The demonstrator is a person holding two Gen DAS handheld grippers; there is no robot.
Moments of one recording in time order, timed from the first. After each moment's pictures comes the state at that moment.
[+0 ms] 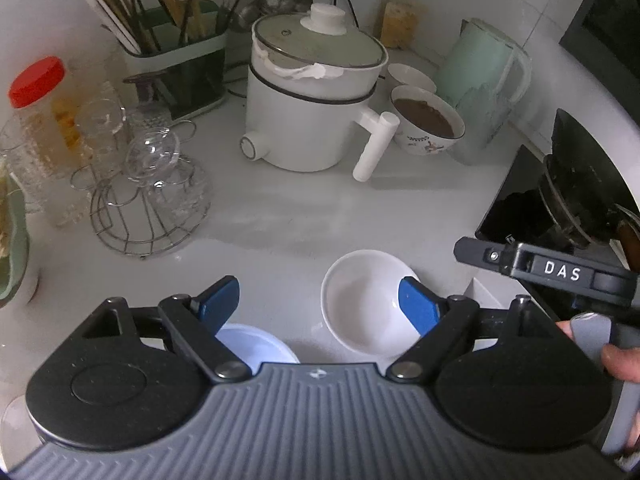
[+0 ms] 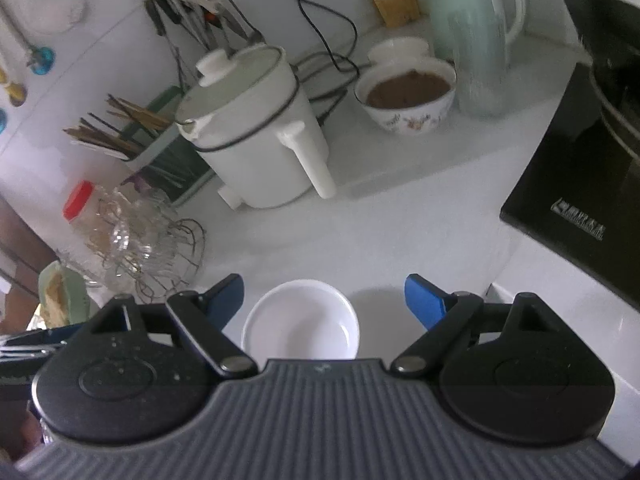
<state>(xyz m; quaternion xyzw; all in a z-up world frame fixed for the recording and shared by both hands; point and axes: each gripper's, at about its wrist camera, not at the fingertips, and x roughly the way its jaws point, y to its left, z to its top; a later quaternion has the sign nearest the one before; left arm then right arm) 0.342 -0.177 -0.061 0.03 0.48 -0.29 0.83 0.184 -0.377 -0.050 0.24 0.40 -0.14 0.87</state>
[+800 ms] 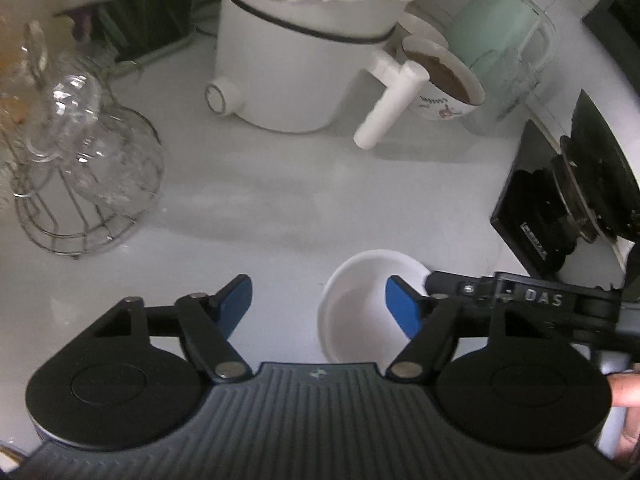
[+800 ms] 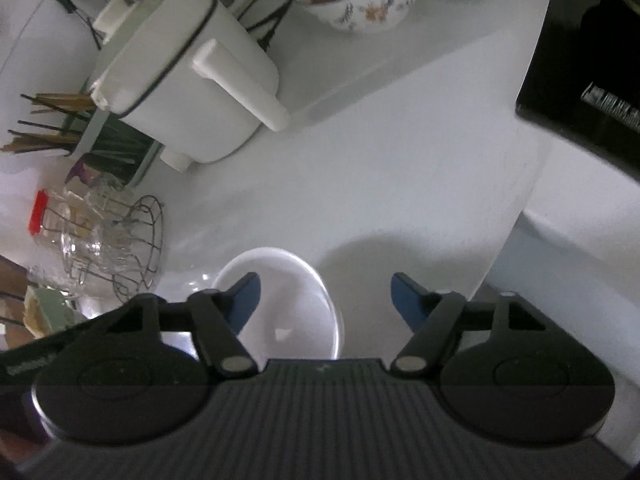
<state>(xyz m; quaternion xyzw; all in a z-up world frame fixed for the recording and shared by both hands) 0.409 -0.217 -0.138 0.01 0.54 -0.32 0.78 0.219 -0.406 -0.130 0.35 0.47 -0.15 0.80</state>
